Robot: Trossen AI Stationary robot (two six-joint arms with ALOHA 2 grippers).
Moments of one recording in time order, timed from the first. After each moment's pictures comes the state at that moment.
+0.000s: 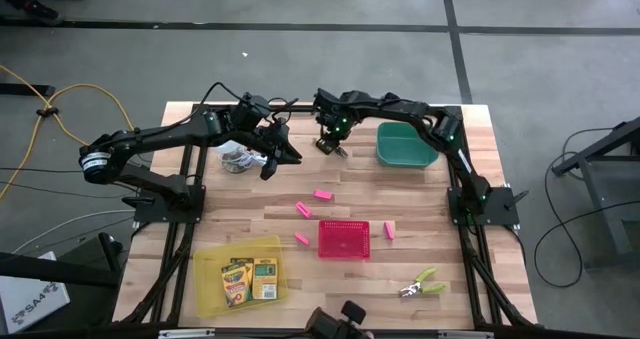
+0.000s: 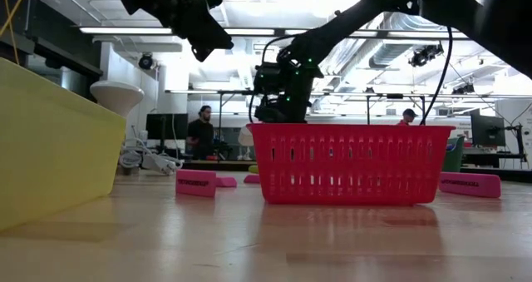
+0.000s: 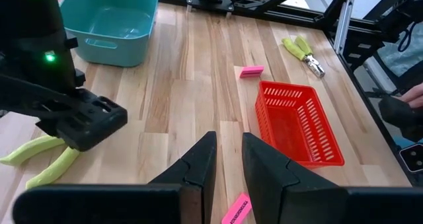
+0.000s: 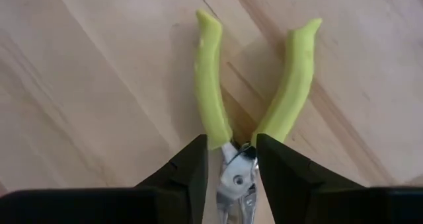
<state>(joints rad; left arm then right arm) 0.40 1.24 1.02 -0.34 0.51 0.10 -0.52 2.26 1.83 -0.86 -0.15 0.18</state>
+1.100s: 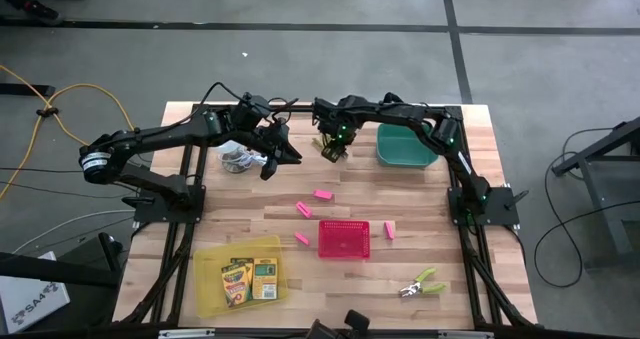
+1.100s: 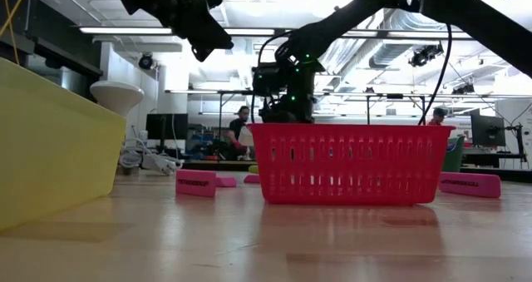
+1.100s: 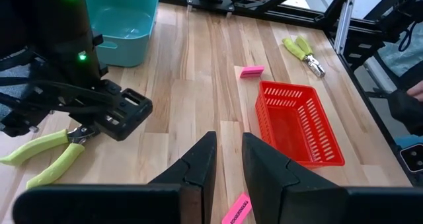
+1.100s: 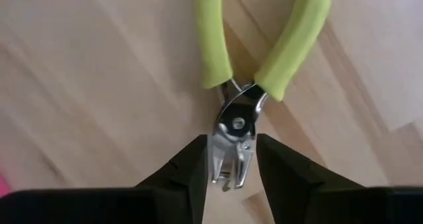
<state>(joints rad) 0.40 1.24 1.02 -0.34 0.50 0.10 -0.47 2.26 1.83 -1.01 -0.05 0.13</state>
